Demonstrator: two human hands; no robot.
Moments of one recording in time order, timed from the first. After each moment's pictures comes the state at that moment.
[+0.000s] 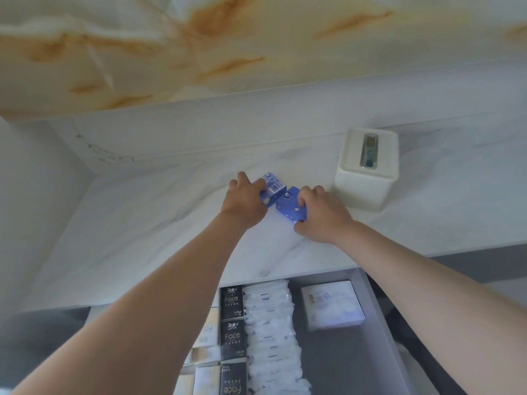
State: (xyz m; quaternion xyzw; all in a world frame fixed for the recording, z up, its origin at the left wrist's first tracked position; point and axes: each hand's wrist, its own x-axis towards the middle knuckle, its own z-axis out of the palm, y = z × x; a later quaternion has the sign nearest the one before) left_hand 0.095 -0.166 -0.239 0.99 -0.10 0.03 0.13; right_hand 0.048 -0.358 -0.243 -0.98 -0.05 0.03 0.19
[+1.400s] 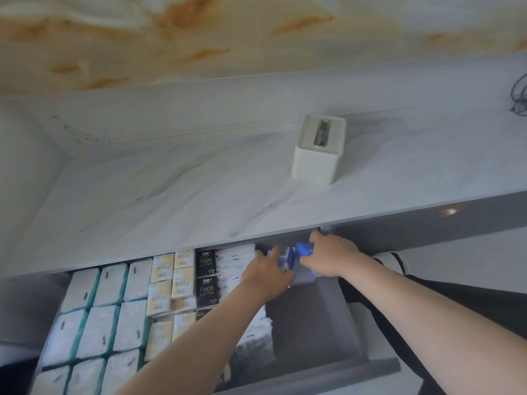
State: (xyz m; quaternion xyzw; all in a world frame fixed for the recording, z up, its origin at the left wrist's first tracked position) left_hand -0.116 -0.245 -0.298 0.95 -0.09 -0.24 0.20; right_hand -0.106 -0.415 -0.267 -0.97 0.06 0.23 0.11
